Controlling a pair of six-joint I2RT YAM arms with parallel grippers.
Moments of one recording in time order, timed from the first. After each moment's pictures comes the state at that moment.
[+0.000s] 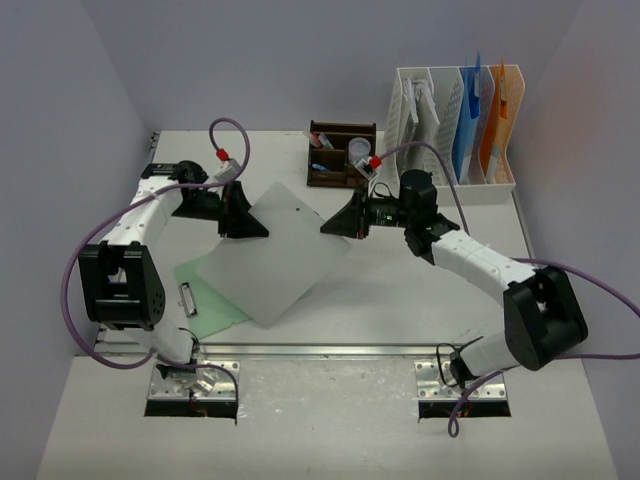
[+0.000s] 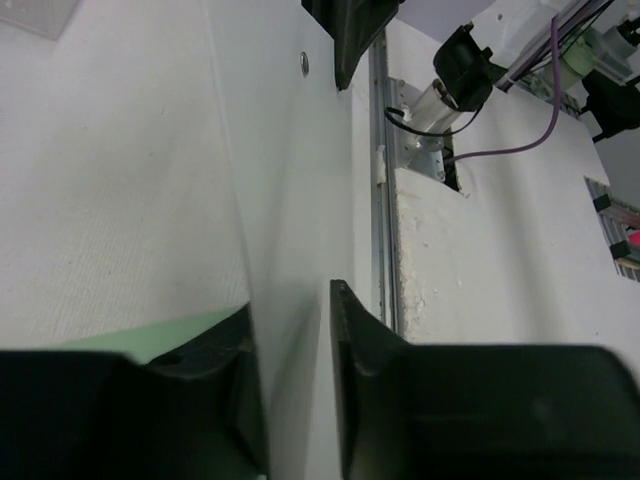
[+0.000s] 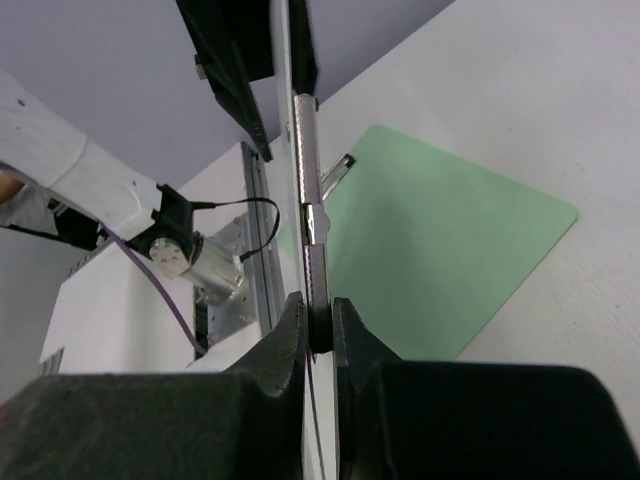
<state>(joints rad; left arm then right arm) 0.03 1.61 1.33 -1.32 1.43 1.16 0.45 1.44 0.86 0.39 -0.91 0.42</state>
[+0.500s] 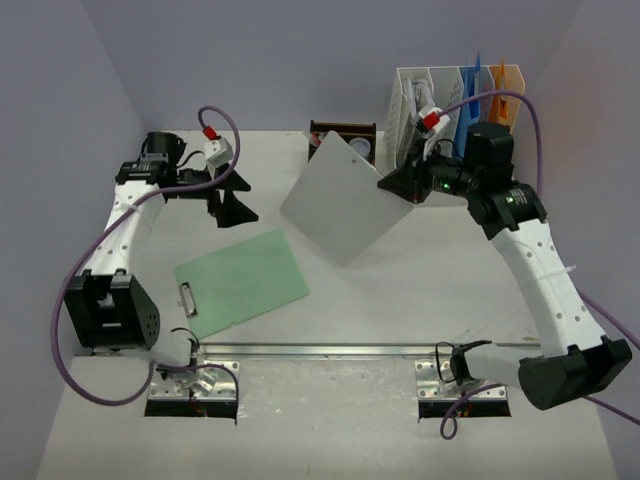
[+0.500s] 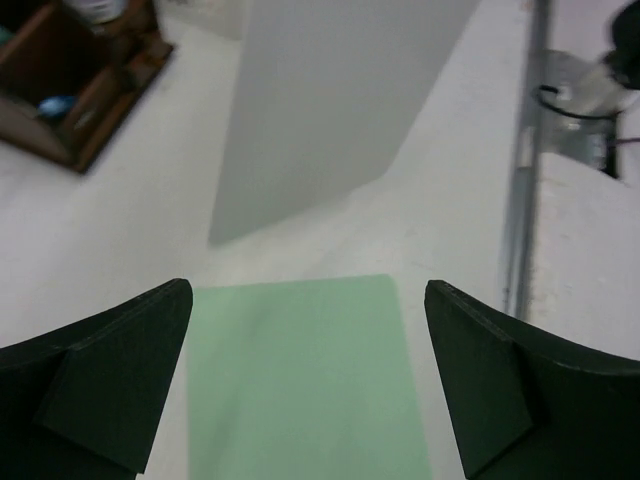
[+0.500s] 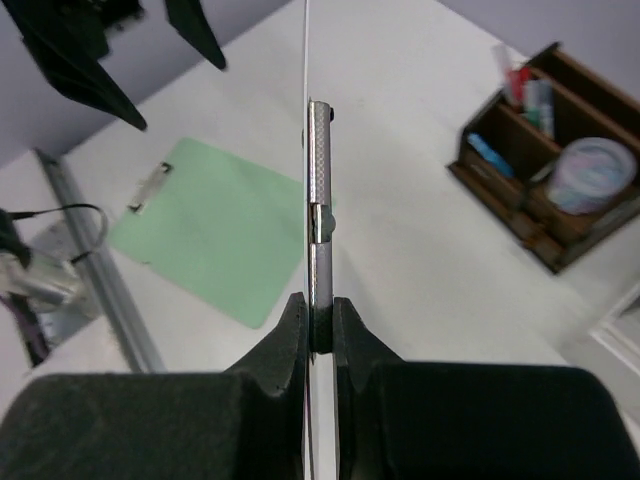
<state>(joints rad) 0.08 1.50 1.40 -1.01 1.24 0.86 0.26 1.23 1.33 -0.48 -0.70 -0.06</state>
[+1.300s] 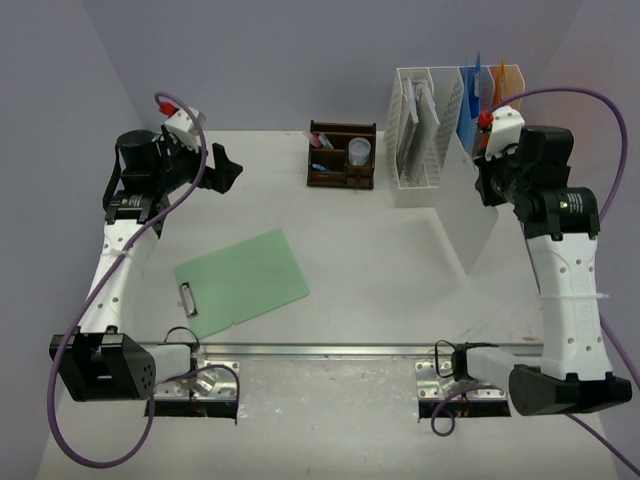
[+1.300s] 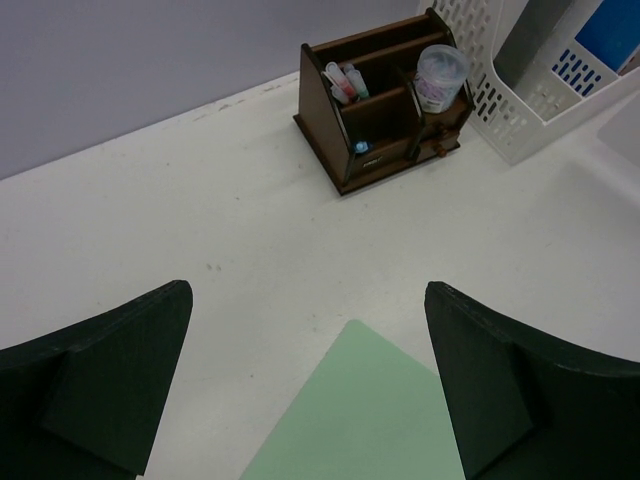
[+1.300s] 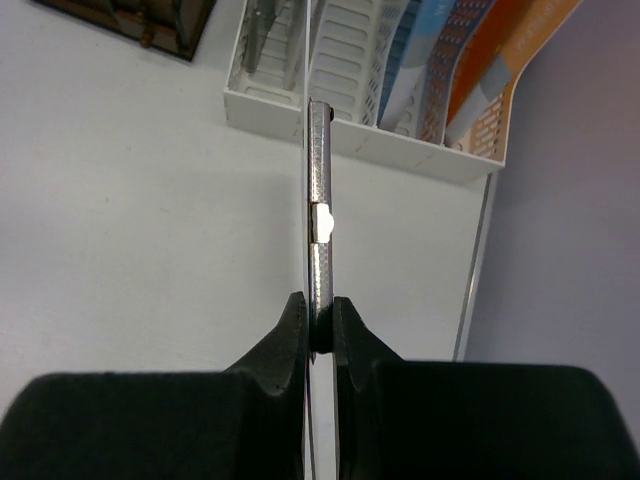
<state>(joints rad) 0.08 1.21 1.19 -0.28 0.58 0.09 0.02 1.16 1.52 -0.97 -0.04 -0.30</state>
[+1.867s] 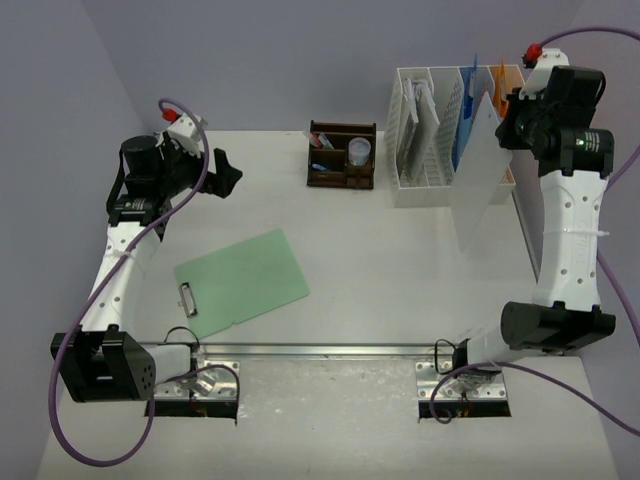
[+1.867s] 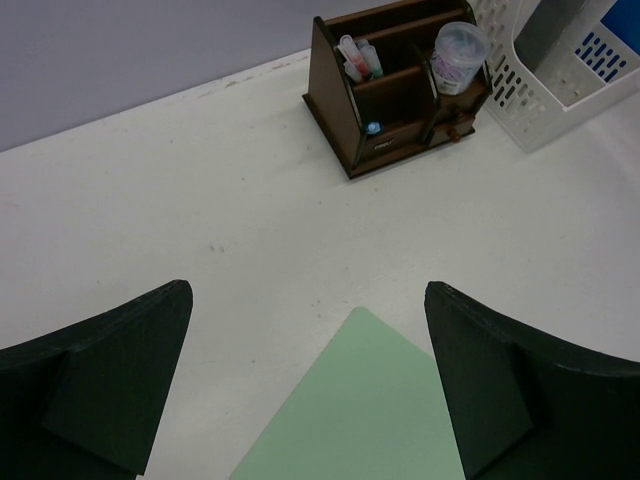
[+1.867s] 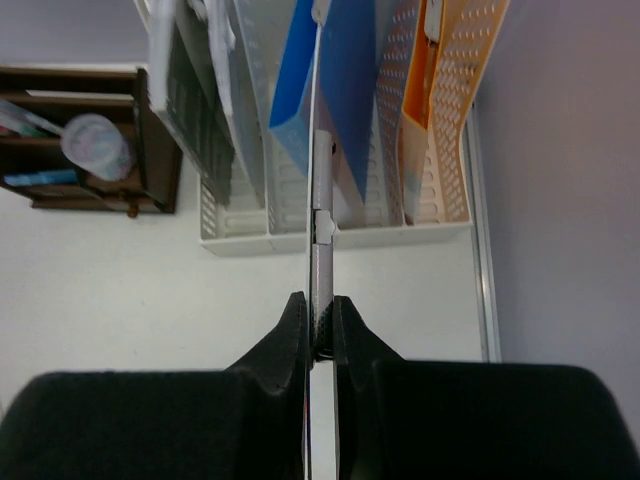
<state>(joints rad) 0.08 1.21 1.14 -0.26 0.55 0.09 -0.14 1.49 1.91 -0.92 -0.04 -0.08</state>
